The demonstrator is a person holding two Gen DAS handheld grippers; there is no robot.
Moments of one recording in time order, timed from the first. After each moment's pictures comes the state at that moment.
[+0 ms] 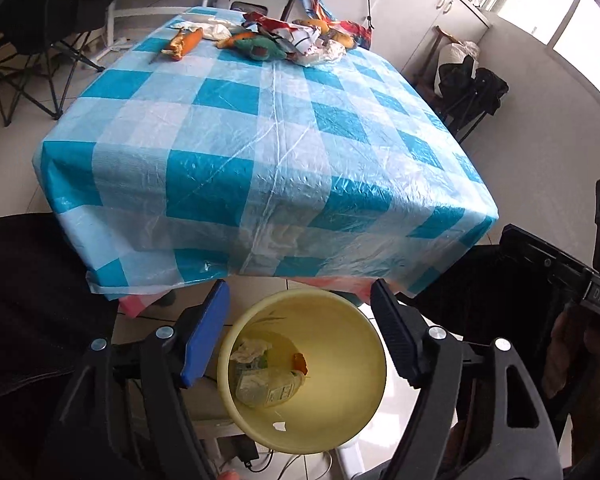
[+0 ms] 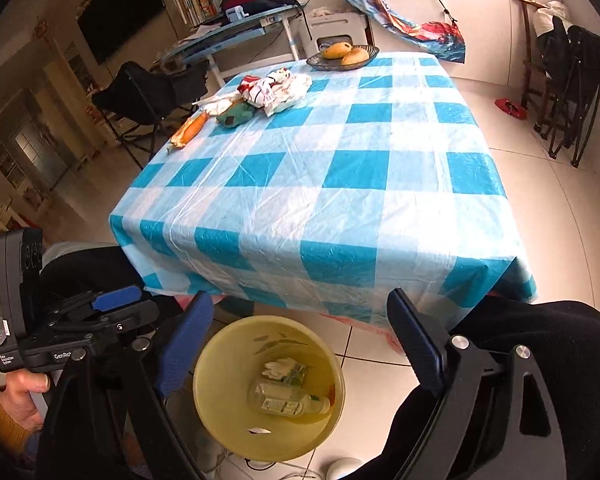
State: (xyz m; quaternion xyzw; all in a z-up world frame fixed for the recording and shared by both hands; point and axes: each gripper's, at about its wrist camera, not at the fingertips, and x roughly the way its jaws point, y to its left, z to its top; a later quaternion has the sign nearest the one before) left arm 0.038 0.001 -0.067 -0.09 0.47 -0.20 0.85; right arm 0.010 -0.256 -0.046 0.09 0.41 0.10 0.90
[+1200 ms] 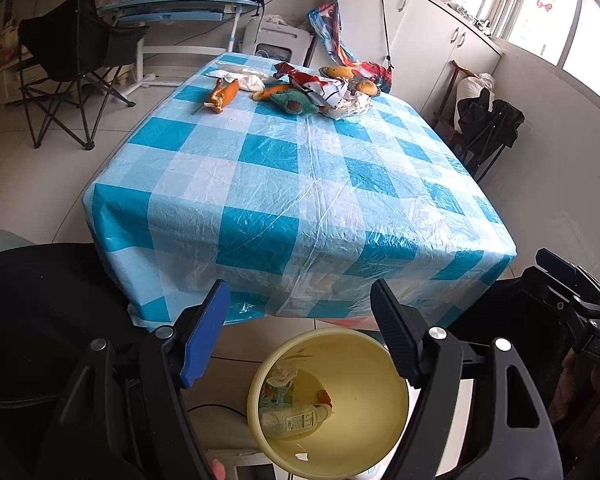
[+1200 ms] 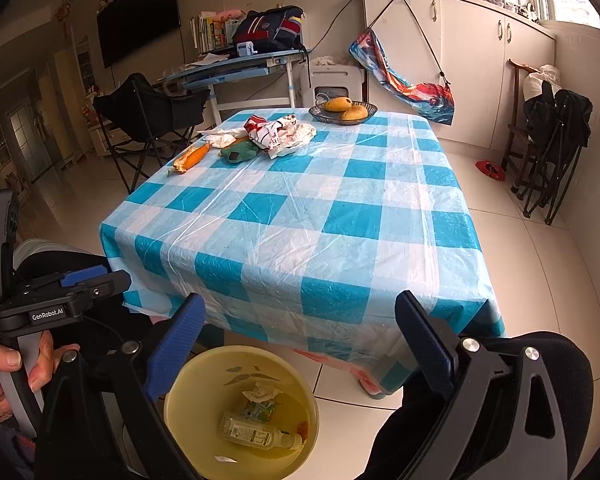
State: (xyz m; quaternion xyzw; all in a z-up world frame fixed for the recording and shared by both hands) left arm 0.035 0.017 -0.048 -0.08 0.41 -0.15 0.90; right arm -0.005 -0.233 -0.037 0.02 0.35 0.07 0.93
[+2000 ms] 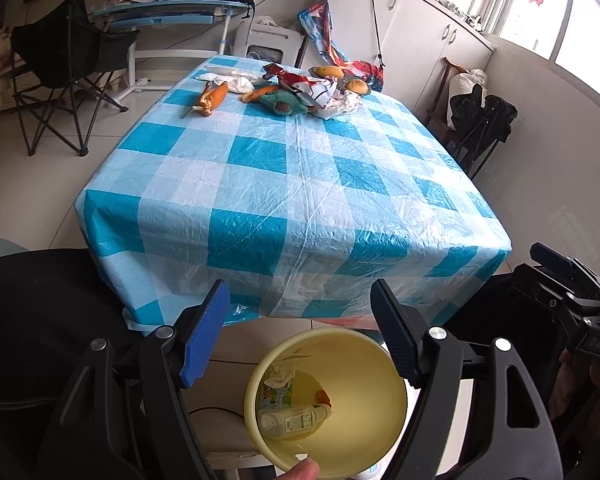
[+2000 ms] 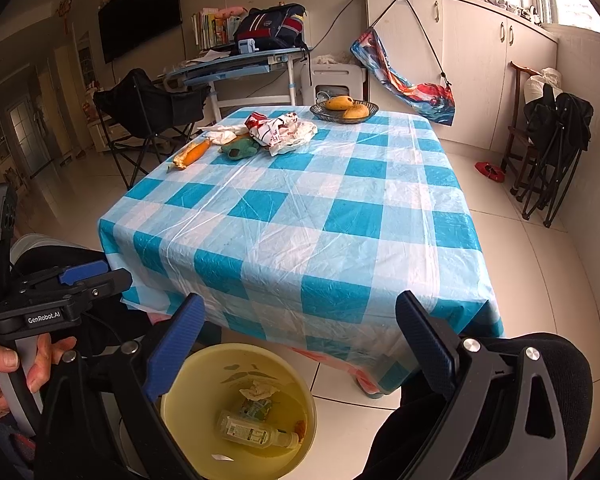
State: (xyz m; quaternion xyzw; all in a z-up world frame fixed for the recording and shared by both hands) left arm 0.035 0.014 -0.047 -0.07 0.41 -0.16 0.89; right arm -0.004 -0.232 -0.037 0.01 0.35 0.06 0.93
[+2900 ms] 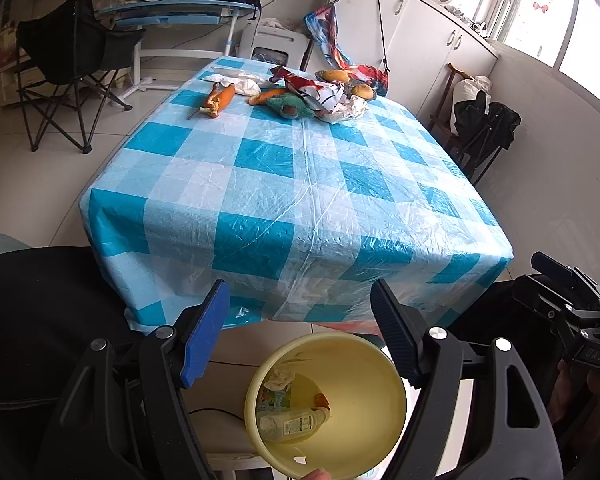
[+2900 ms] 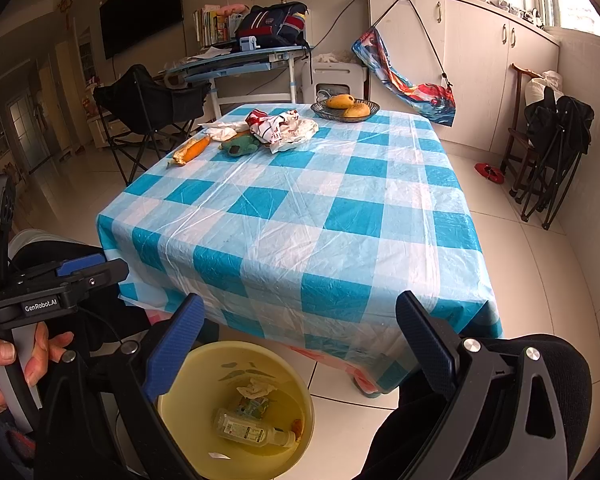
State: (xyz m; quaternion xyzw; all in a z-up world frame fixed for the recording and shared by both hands) left arm 0.037 0.017 -0.047 -0.08 0.41 -0.15 0.90; right arm -0.004 -0.232 -0.038 0.01 0.35 0.06 0.93
